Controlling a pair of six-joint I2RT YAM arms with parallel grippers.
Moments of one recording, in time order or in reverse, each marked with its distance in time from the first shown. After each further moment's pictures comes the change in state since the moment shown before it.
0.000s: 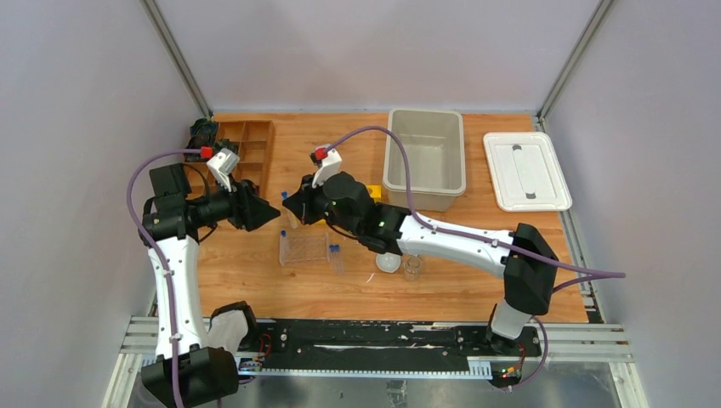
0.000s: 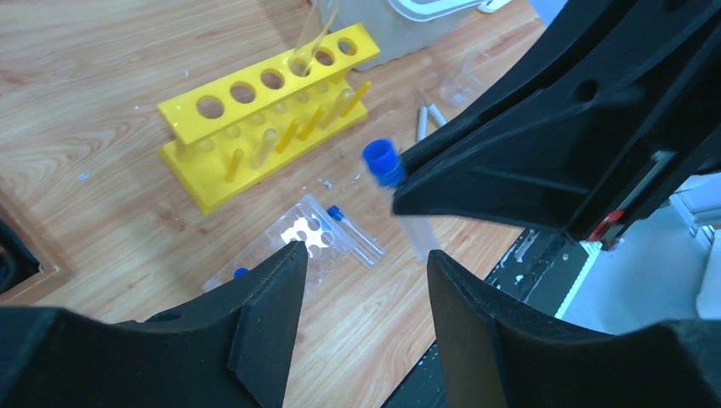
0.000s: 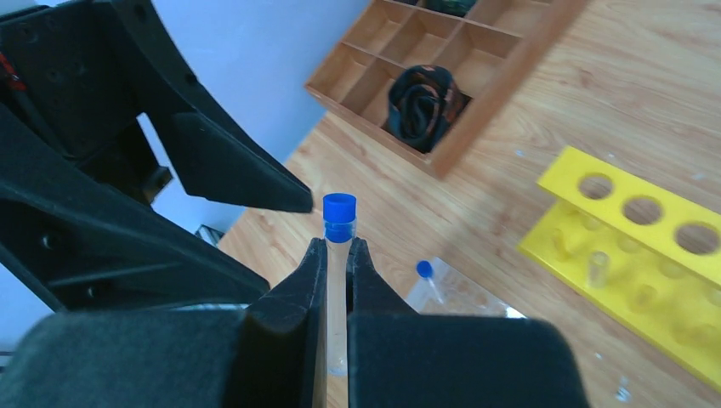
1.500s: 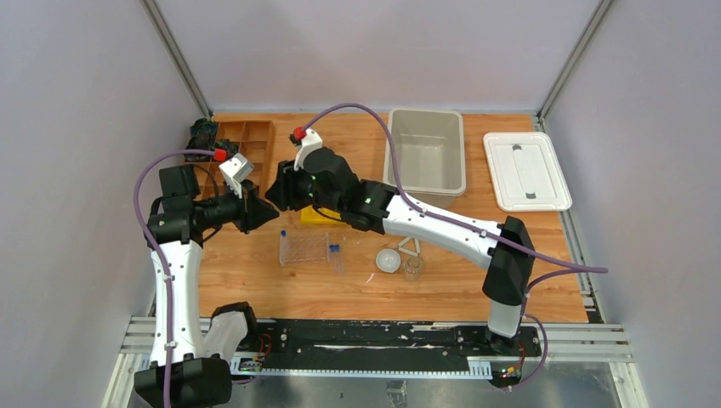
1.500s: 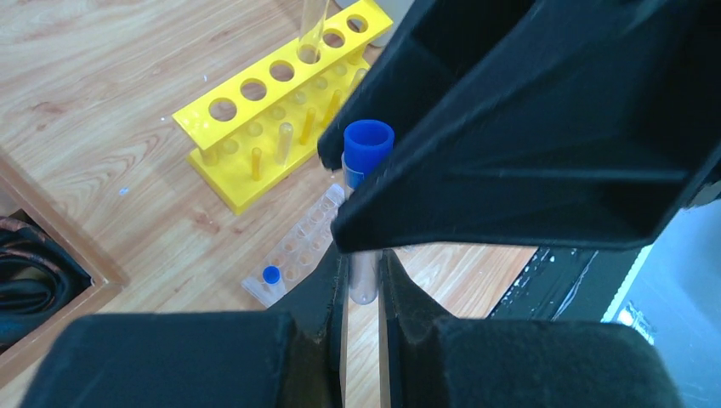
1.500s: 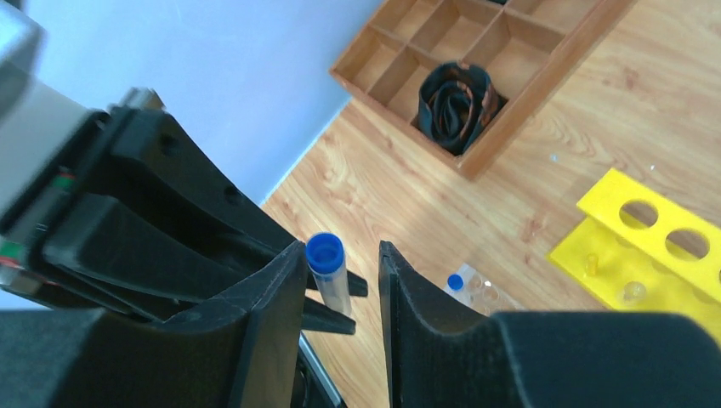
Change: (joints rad) left arm -0.094 -0.031 -0.004 -0.007 -0.081 0.134; right arm -0.017 0.143 0.341 -0.231 -0.103 0.018
